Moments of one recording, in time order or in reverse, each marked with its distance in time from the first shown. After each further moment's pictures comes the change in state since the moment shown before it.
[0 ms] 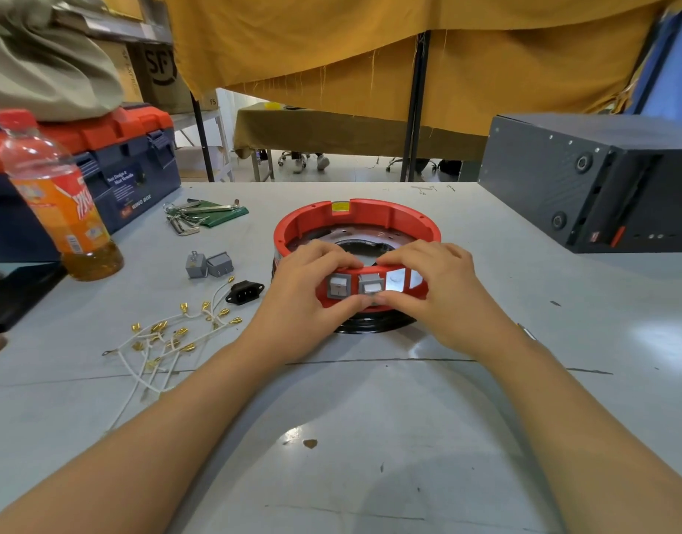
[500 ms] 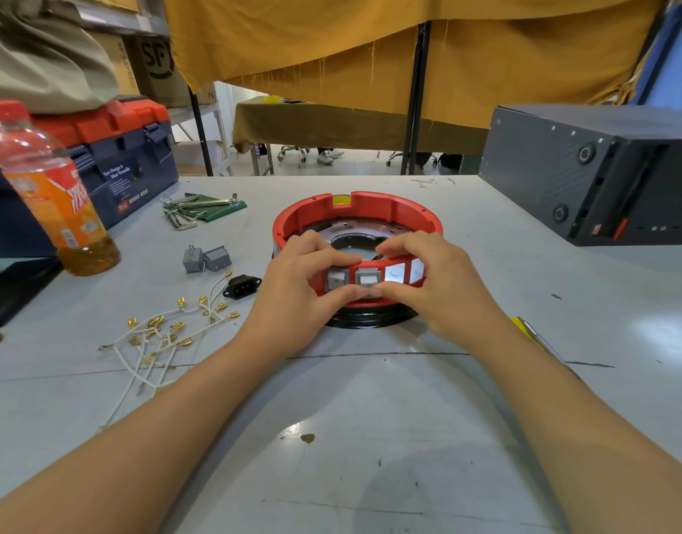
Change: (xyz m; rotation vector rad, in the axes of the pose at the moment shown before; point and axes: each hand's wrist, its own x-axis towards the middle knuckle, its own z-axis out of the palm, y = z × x) left_hand 0.000 0.005 0.002 -0.043 0.099 -0.060; right_hand 0.002 -0.007 0.001 0.207 0.046 0.072
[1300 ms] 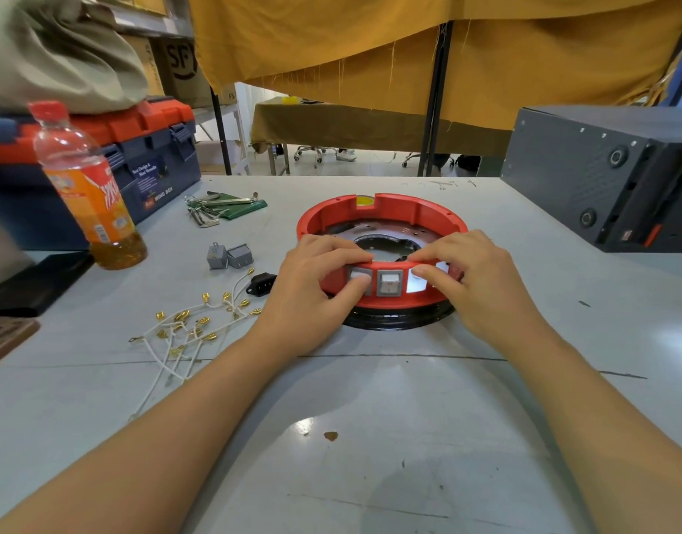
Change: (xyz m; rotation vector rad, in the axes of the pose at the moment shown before) left_hand -0.004 -0.012 -0.009 0.044 0.025 0.041; right_hand 0.001 0.014 -0.004 -0.119 0.093 -0.043
